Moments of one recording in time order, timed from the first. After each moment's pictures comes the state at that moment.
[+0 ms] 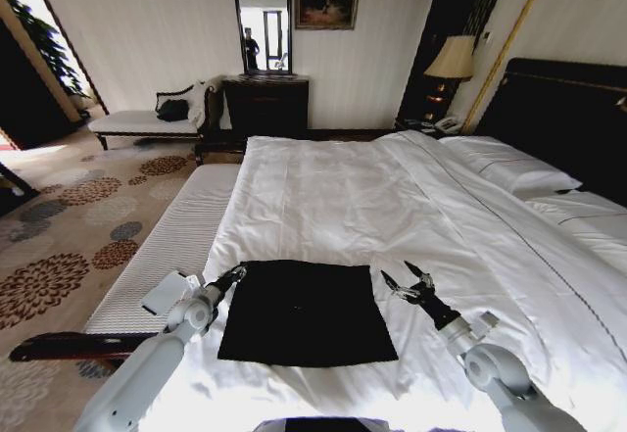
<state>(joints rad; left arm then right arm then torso) 1.03 -0.93 -0.16 -1.59 -1.19 0.20 -0.15 -1.59 0.94 0.69 1.86 0.78 0.17 -0.44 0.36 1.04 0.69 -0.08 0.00</state>
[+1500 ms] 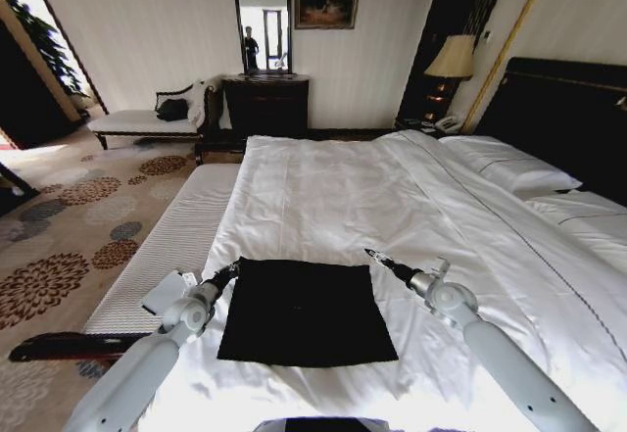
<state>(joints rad) 1.09 -0.89 -0.19 -1.69 -1.11 0.17 -0.15 -1.05 0.84 0.28 1.59 1.46 -0.39 0.06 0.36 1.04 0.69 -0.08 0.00</state>
